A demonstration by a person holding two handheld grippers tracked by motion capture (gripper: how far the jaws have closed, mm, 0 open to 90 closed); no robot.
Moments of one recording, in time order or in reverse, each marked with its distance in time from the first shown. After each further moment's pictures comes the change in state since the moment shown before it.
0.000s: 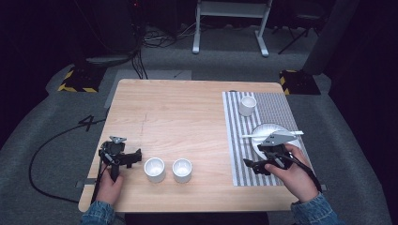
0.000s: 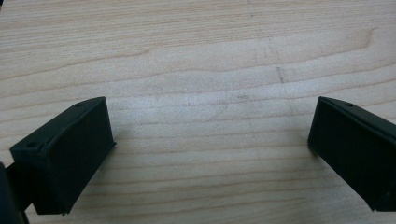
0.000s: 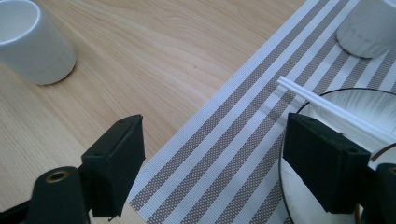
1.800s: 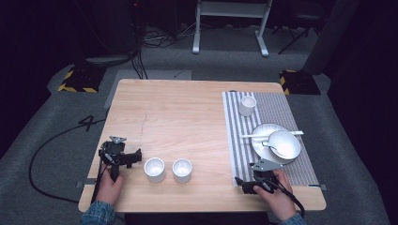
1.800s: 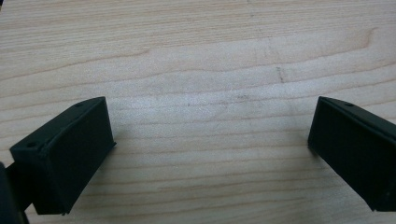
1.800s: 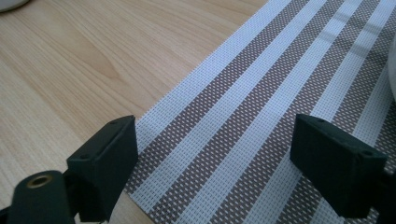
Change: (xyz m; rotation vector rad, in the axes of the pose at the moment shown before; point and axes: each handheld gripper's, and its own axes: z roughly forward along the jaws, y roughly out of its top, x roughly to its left) left arm 0.000 0.000 0.000 0.000 0.000 0.000; right arm 0.024 -0.081 0.064 -0.069 -0.028 0.032
